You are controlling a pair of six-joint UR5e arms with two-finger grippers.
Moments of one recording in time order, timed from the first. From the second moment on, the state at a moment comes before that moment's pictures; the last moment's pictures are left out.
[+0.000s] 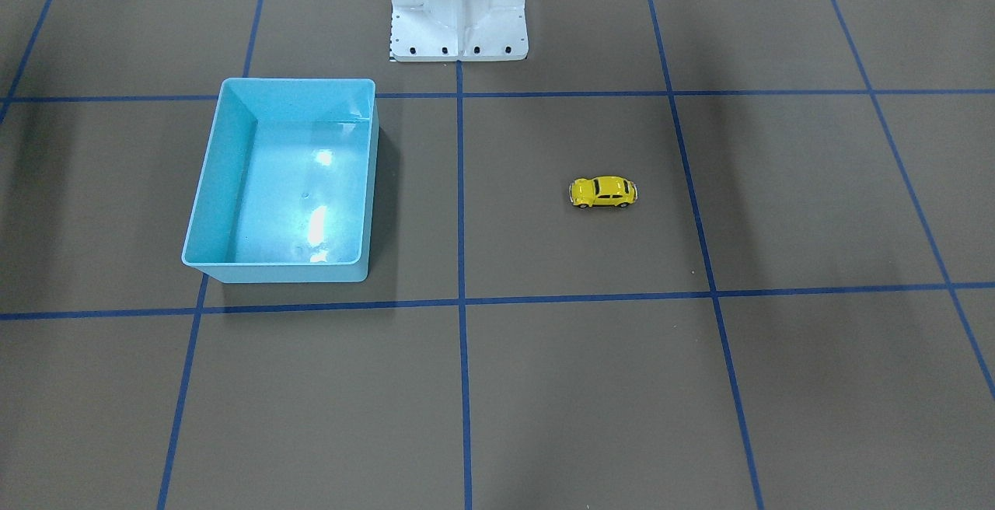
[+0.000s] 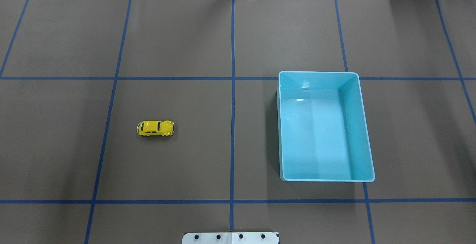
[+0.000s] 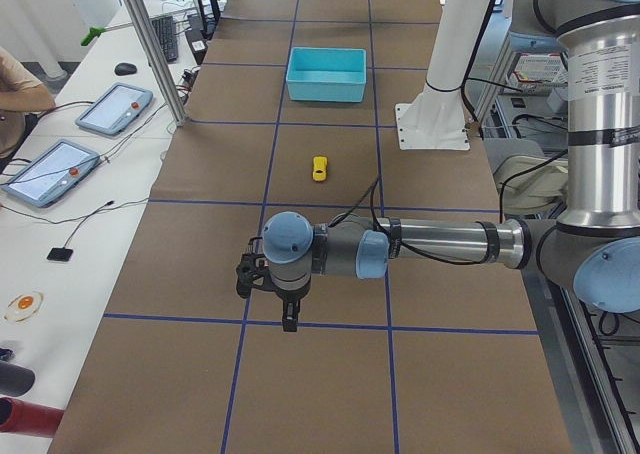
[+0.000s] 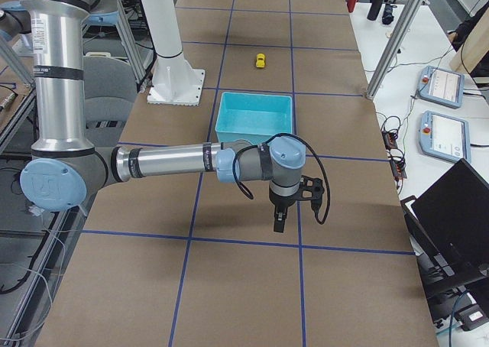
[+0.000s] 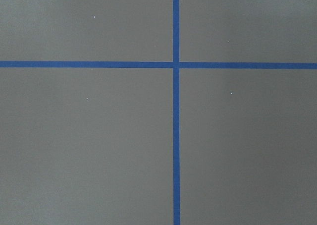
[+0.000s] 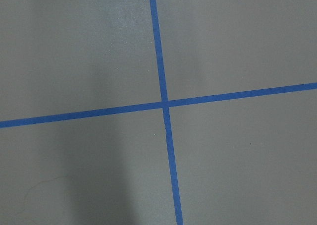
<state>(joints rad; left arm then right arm) -1.58 -1.46 -1.71 -1.61 -2.41 -0.03 1.52 -1.59 1.71 -1.57 2.28 0.25</state>
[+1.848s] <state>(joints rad) -1.01 -1.76 -1.90 -1.41 -2.29 -0.04 1.52 -1.59 1.71 -1.57 2.28 0.25</state>
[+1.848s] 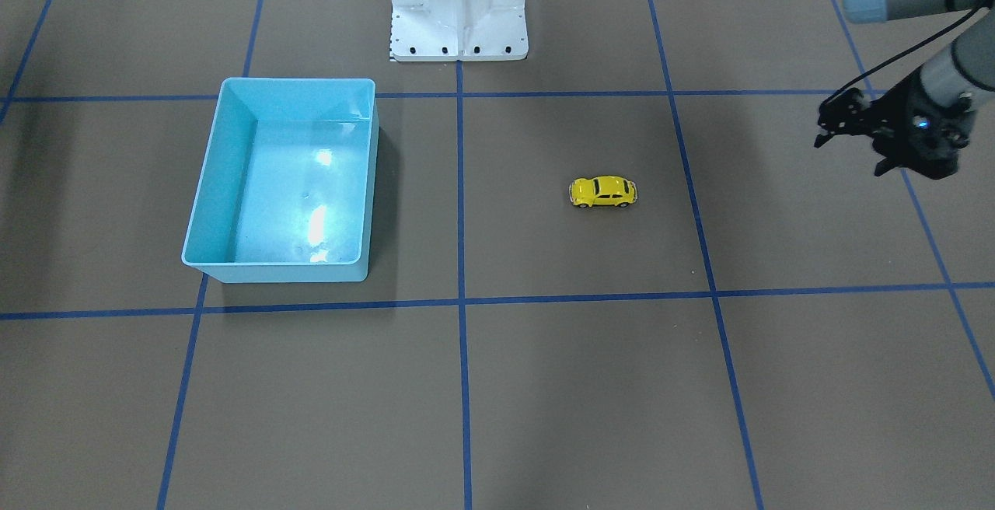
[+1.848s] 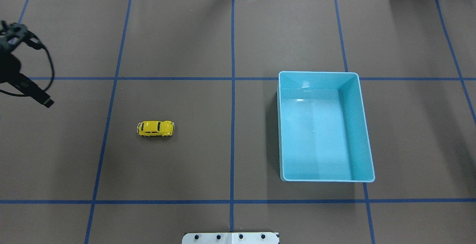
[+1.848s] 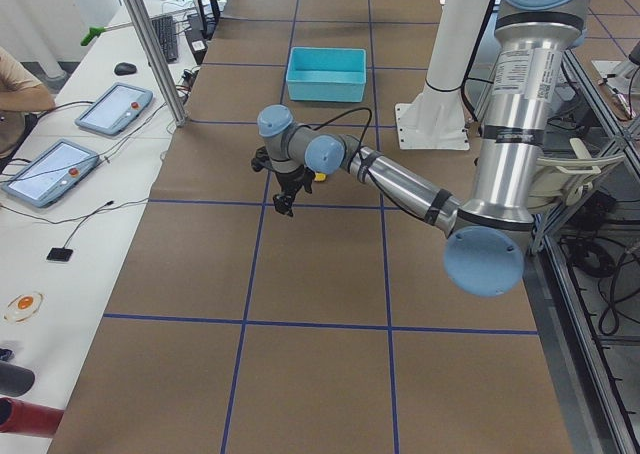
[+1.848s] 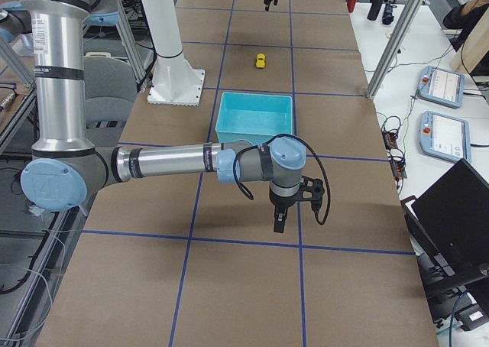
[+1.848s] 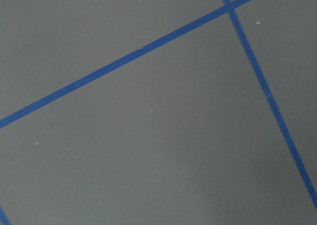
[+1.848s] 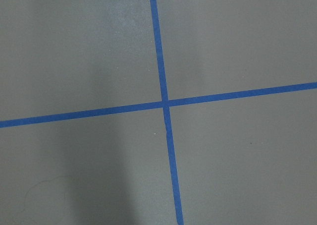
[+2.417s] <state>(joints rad) -0.79 -2.02 -1.89 -1.17 -1.96 0.01 1.52 -1.59 1.71 -1.57 2.28 0.25</state>
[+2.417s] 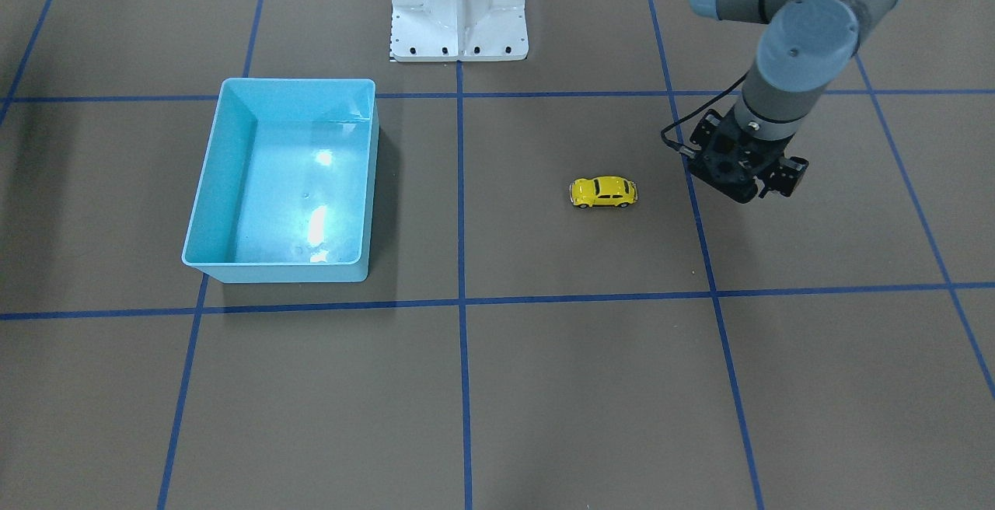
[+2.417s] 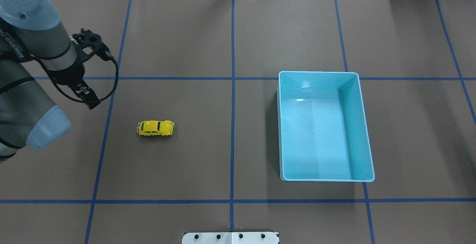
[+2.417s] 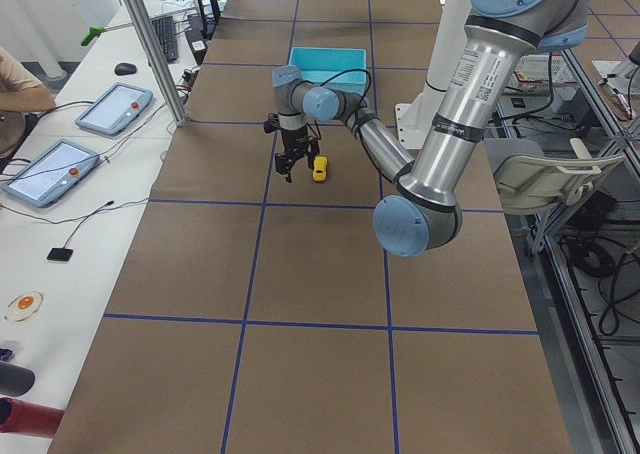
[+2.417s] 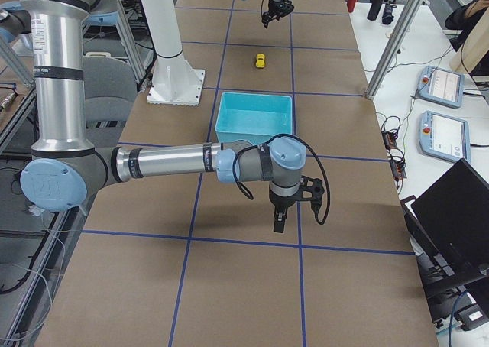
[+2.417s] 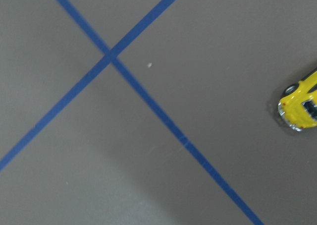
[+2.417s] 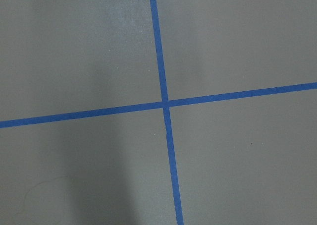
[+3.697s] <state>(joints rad) -0.52 -2.34 -1.59 -1.09 -1.70 0.56 1.52 -1.59 1.71 -1.57 2.29 0.25</state>
